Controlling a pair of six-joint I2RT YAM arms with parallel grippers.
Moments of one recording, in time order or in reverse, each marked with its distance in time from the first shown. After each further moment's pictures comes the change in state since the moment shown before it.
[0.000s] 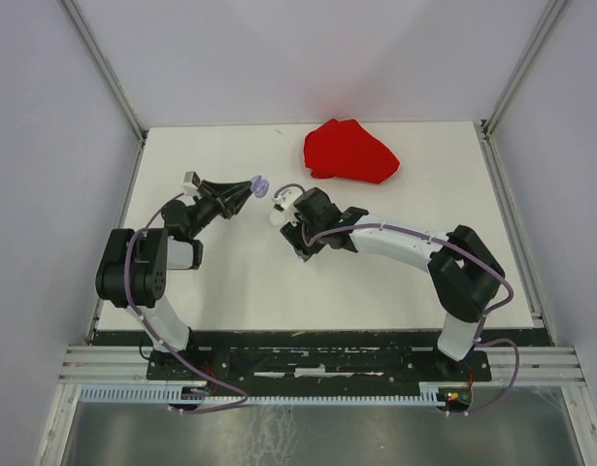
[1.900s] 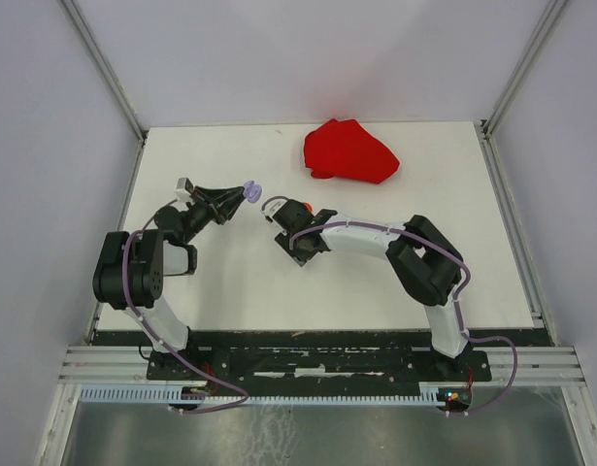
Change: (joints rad) left arm 0.073 -0.018 -0.060 0.030 0.047 -0.004; right arm 0.064 0.271 0.190 -0.157 0.204 0.036
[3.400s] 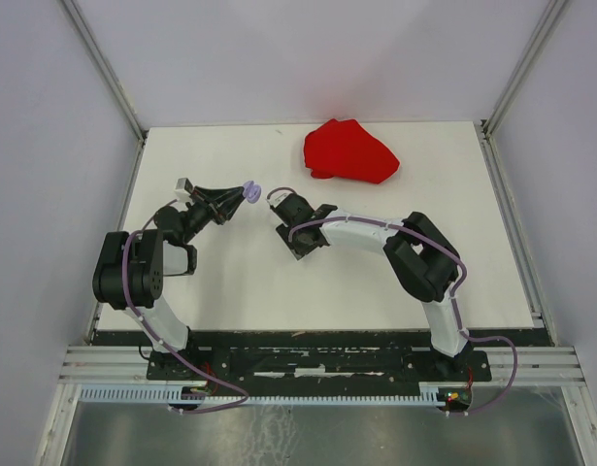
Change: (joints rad) left arm 0.004 0.000 -0.001 0.000 0.000 0.000; right arm -0.029 0.035 0.046 0.006 0.014 0.117
